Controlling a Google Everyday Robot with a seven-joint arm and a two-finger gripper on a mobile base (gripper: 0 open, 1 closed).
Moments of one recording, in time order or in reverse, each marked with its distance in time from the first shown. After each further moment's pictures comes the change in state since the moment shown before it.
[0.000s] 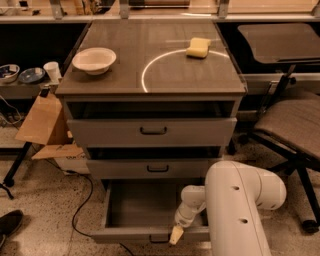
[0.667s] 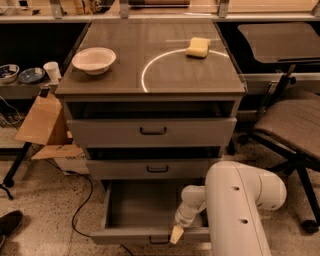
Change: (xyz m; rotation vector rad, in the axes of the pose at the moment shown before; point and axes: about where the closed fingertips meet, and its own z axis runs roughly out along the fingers) arm 0.000 0.000 0.000 0.000 0.000 0.000
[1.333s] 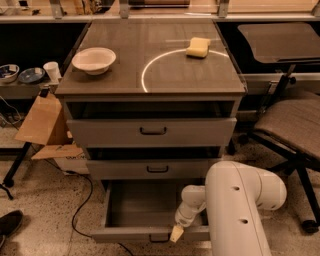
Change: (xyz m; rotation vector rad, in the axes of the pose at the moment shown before) arm 0.000 0.000 0.000 0.000 0.000 0.000
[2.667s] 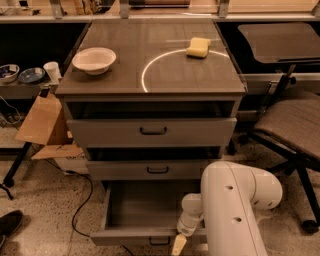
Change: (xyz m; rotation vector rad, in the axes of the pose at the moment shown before) arm 0.034 0.023 0.022 -0.025 0.067 0.037
